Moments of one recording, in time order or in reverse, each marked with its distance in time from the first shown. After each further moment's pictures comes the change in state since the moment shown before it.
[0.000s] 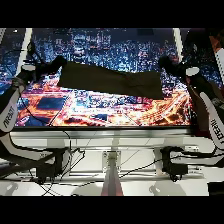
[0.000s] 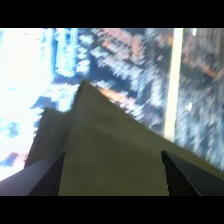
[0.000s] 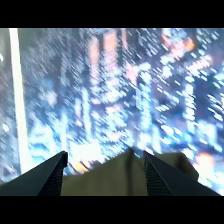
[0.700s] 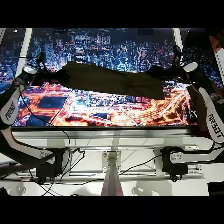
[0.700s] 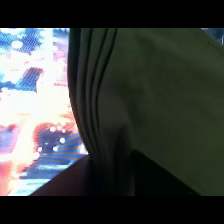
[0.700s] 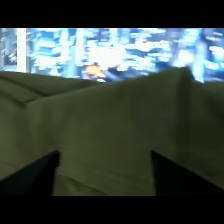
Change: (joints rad) left arm -0.006 -0.089 0.030 0.251 -0.219 -0.109; right arm 0.057 -0.063 0.107 -0.113 0.369 -0.068
